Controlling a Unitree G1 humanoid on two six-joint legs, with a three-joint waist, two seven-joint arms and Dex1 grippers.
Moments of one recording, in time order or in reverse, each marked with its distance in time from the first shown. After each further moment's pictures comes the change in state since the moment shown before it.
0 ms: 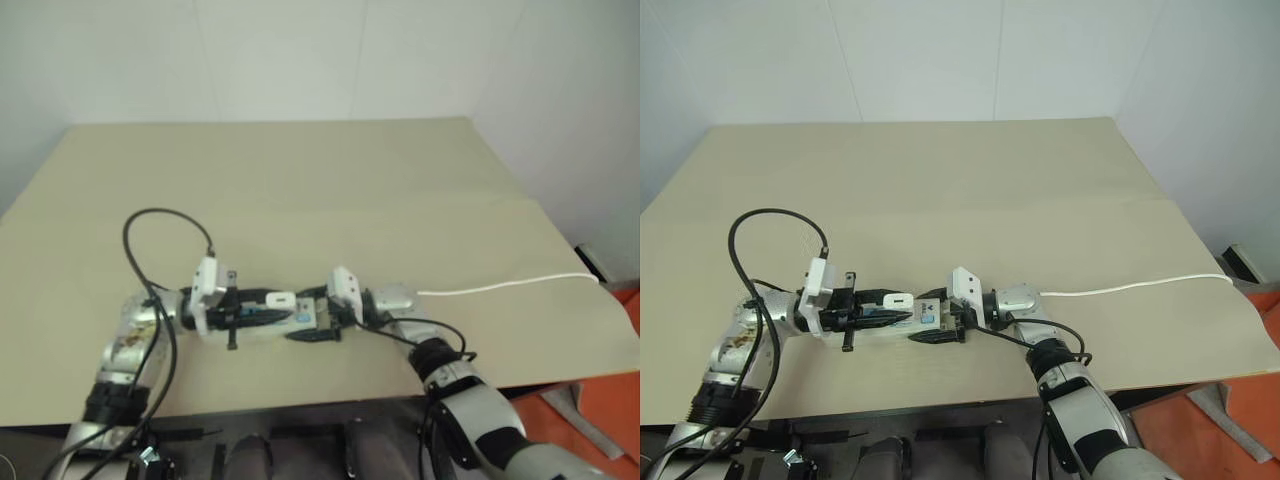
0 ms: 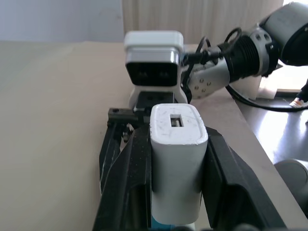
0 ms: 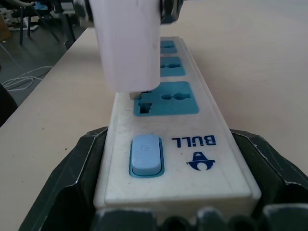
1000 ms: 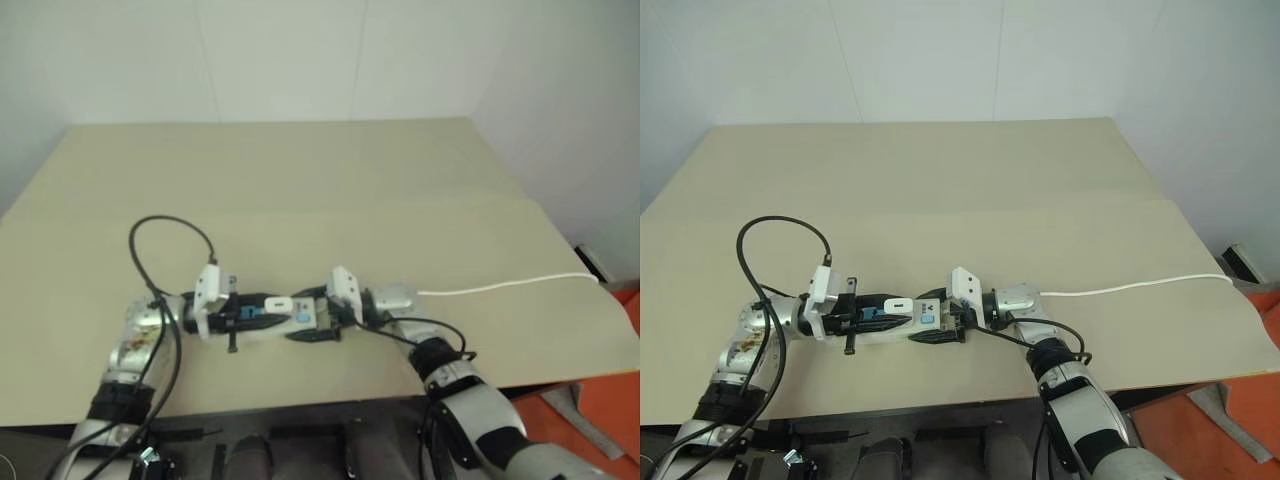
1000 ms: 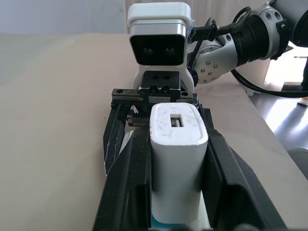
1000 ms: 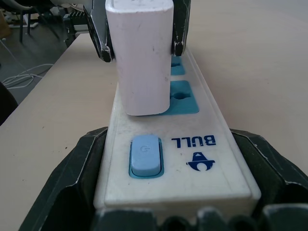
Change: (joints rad) left arm -0.006 -0.012 -0.015 0.120 0.037 -0.112 -0.003; right arm -0.001 -0.003 0.003 -0.011 -0.007 0.016 -0.006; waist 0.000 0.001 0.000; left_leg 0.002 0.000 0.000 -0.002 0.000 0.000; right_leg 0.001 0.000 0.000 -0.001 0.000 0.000
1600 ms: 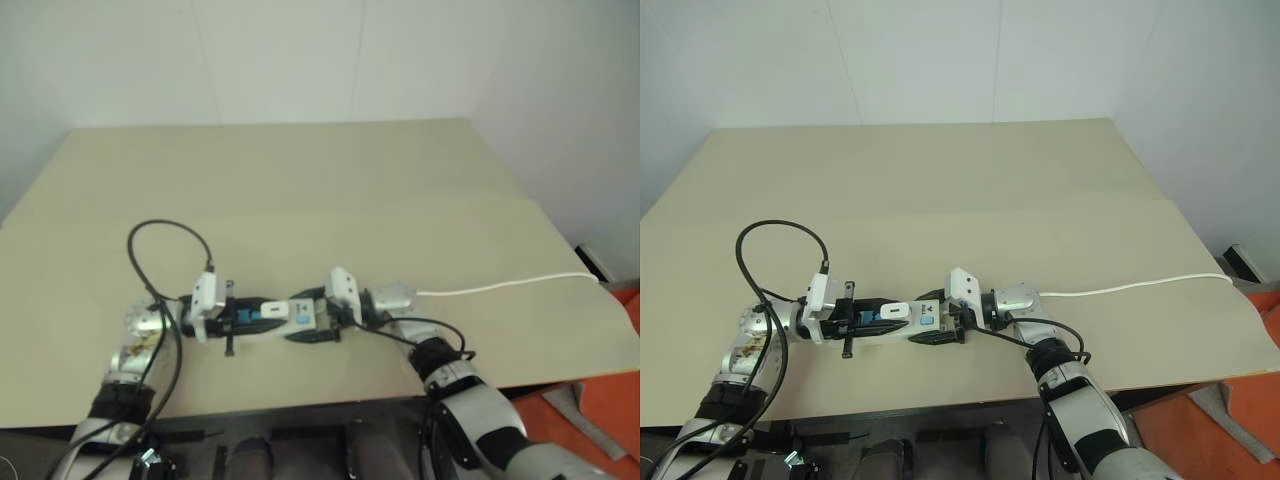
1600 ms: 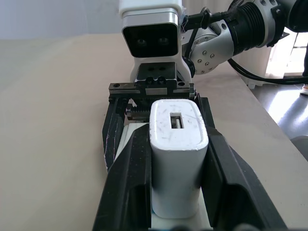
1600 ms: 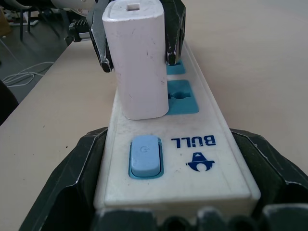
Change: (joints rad) left arm 0.006 0.005 -0.016 0.076 -0.001 -0.113 -0.032; right arm 0.003 -0.003 0.008 -0.013 -0.003 0.010 -0.004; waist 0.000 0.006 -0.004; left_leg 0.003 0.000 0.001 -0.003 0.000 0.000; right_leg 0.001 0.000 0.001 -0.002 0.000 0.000
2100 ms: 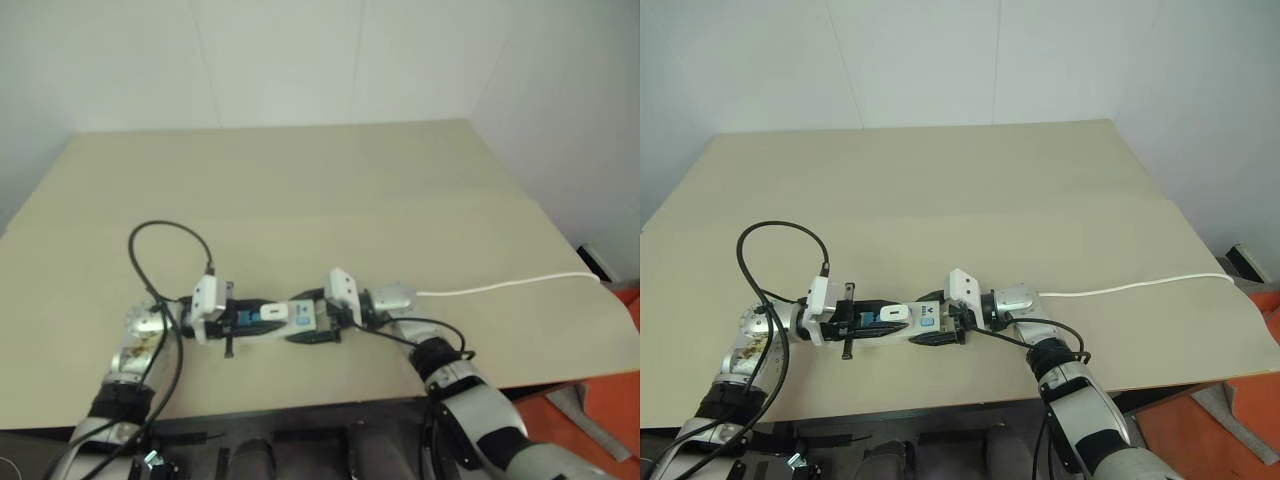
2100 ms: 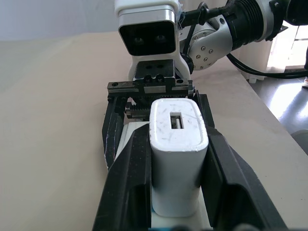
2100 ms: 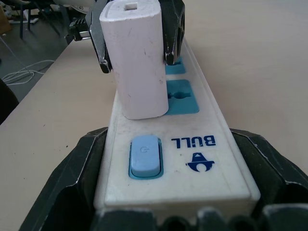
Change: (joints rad) left arm -0.008 0.030 -0.033 0.016 0.000 -0.033 0.001; right arm 0.000 -0.006 0.018 -0.004 -0.001 0.007 -0.008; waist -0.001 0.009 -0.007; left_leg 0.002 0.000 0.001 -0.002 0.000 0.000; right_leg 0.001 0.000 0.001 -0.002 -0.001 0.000
